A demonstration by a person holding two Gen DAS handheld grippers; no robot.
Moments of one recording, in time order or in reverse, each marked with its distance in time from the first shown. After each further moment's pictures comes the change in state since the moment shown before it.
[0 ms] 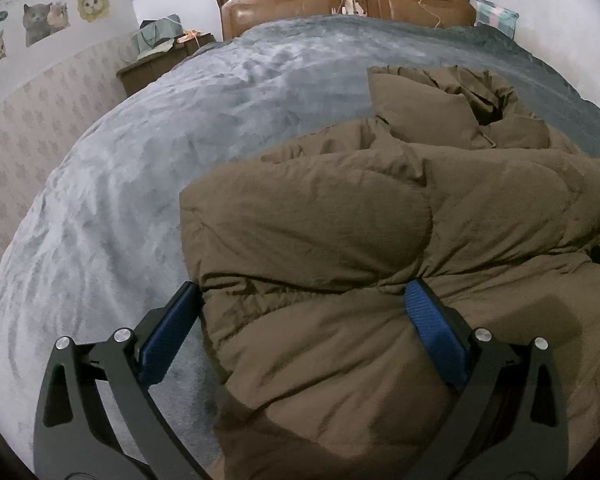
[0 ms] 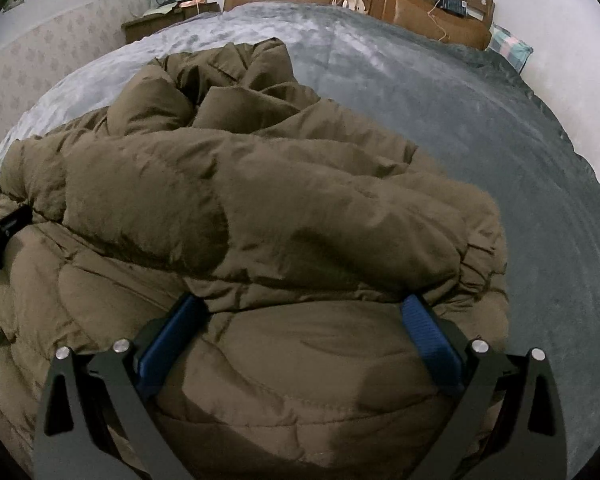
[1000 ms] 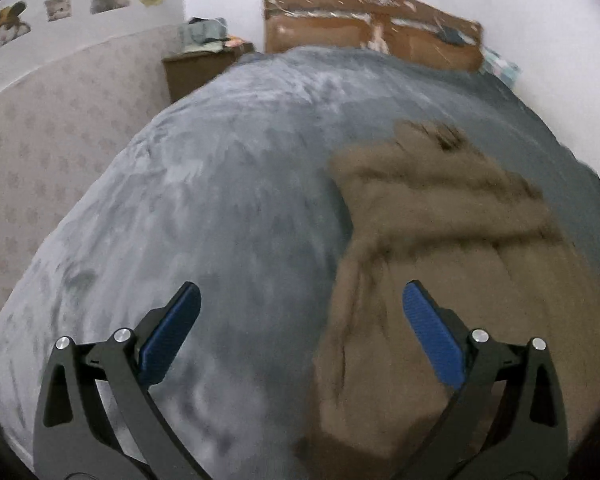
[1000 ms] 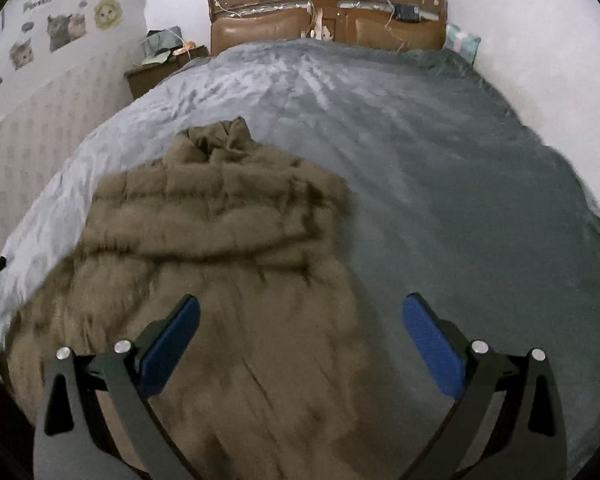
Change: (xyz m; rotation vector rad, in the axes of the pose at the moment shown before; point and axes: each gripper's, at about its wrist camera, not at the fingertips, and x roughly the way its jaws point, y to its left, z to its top) left arm -0.247 0.130 -0.119 -0.119 -0.039 -0.054; right arm -0.249 -0.094 -0.090 0.112 -0.064 0.044
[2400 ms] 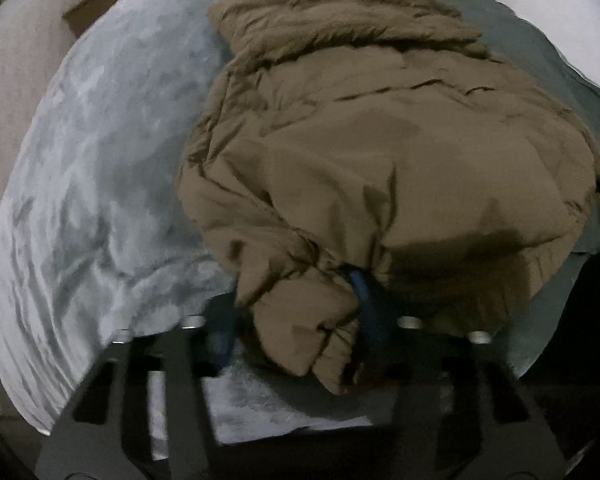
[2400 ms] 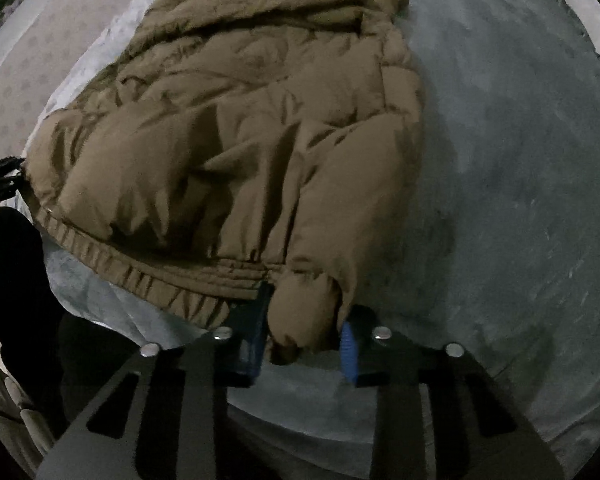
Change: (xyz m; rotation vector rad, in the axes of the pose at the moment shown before) left arm -0.012 -0.062 -0.093 0.254 0.413 -0.159; right arm 0.002 -0.006 -0.136 -0.135 0.484 0.221
